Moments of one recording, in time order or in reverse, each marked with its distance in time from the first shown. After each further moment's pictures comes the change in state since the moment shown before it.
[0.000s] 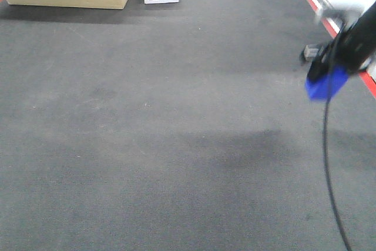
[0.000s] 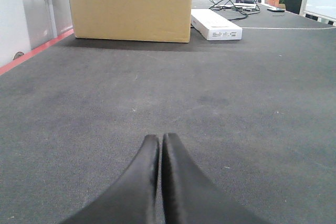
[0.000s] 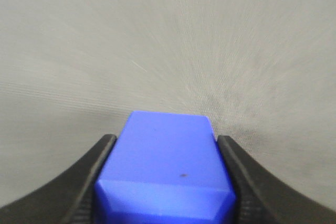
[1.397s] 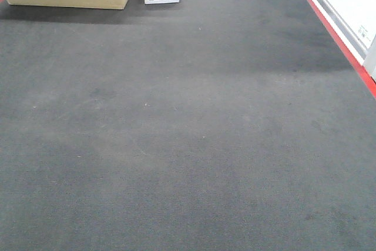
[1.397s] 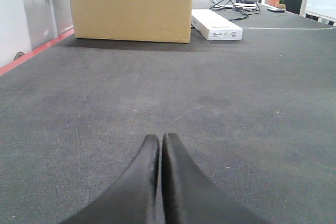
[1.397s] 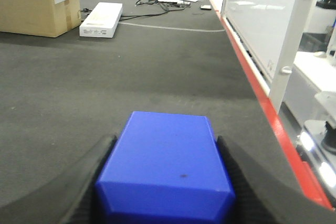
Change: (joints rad) left arm 0.000 0.000 0.000 0.000 0.000 0.000; right arm -0.001 -1.914 1.393 -0.024 -0.514 0.007
